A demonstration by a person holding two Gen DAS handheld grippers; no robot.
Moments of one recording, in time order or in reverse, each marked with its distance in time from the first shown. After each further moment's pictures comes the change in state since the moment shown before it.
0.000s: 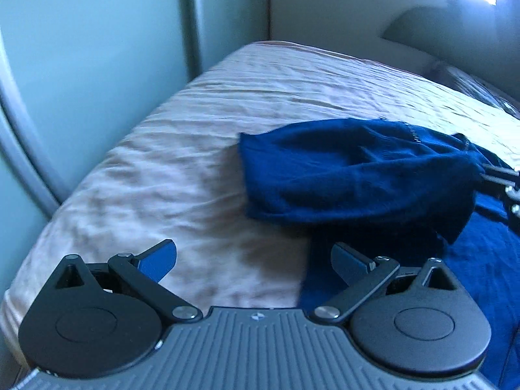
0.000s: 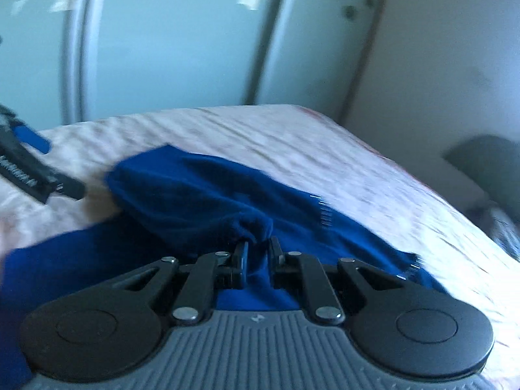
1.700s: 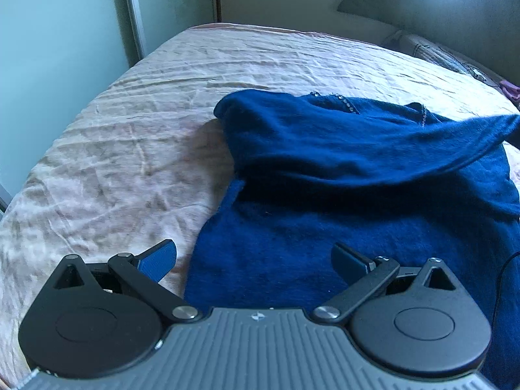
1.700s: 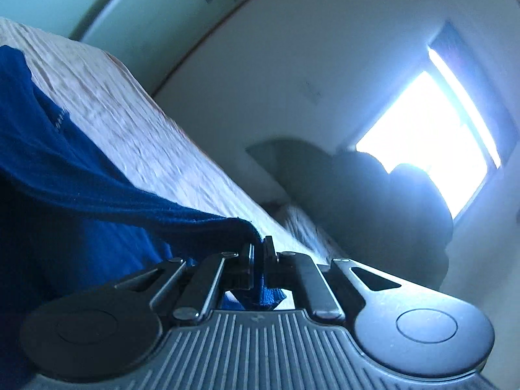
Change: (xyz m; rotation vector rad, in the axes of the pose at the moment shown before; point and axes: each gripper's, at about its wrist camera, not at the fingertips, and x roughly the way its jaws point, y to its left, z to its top) left arm 0.035 -0.081 0.013 0.097 0.065 -0.093; right arm -0.003 -0.099 -0.080 -0.173 0.049 -0.761
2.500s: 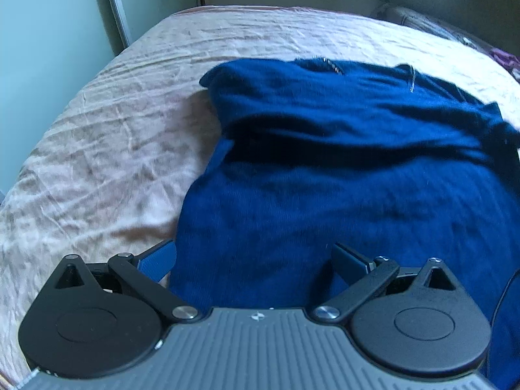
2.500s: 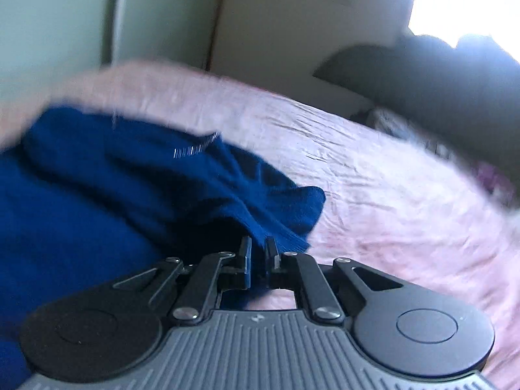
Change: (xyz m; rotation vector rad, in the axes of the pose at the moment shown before) left arm 0.005 -0.007 -0.025 0.085 0.058 0.001; right arm -0.017 -0.061 -0.065 0.447 0.217 0.457
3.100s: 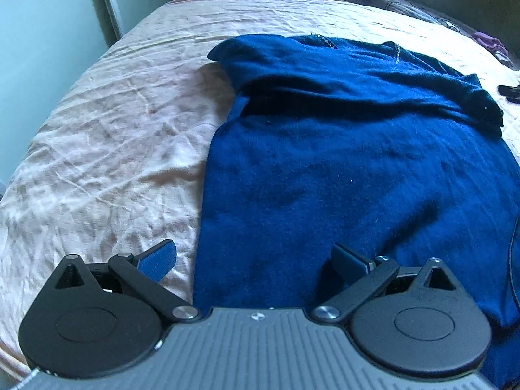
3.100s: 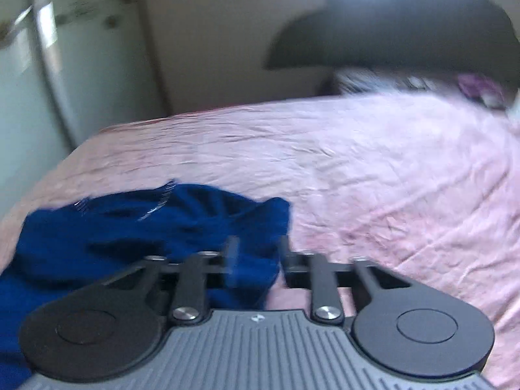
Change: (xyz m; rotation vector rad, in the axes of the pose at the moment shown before) left arm -0.024 0.026 -0.037 0.036 0.032 -0.048; right arm 0.030 -0.070 0.014 0.398 0.010 0.036
